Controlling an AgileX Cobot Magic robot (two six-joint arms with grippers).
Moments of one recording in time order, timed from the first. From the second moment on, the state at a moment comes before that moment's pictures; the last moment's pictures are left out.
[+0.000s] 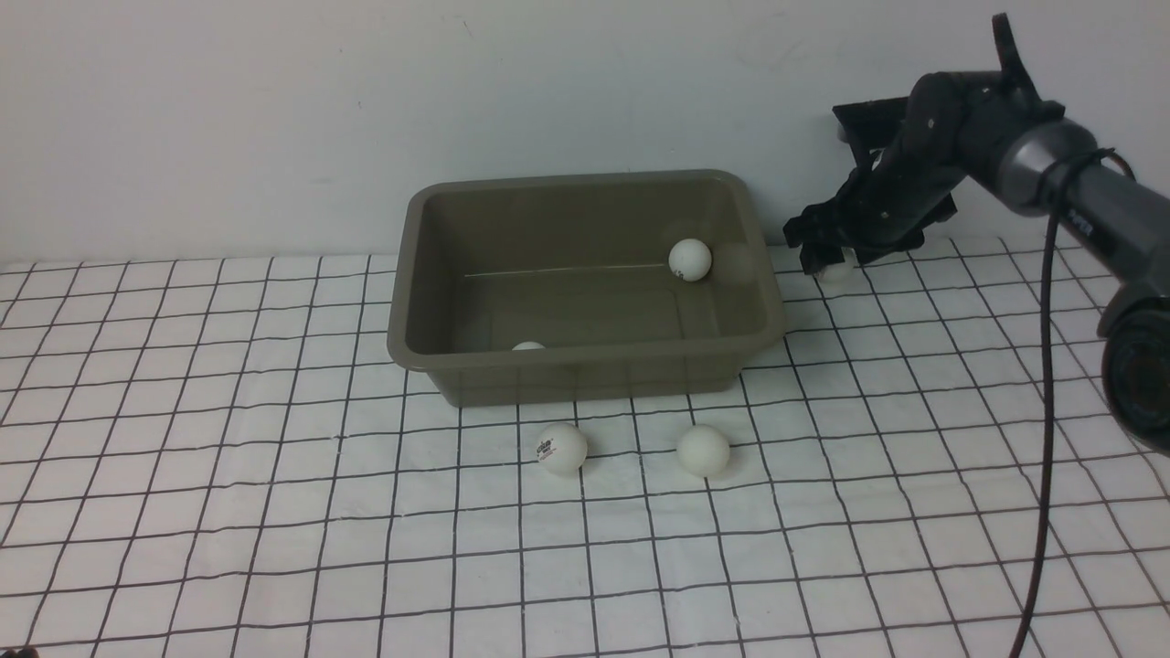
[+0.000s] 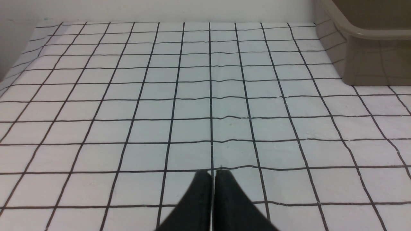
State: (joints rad) right arm 0.14 2.56 -2.33 0.10 1.01 -0.13; left arm 0.12 -0.01 0.03 -0.12 0.37 0.08
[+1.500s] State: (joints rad) right arm 0.32 2.30 -2.33 0.23 1.20 -0.23; left arm 0.12 -0.01 0.03 -0.12 0.37 0.08
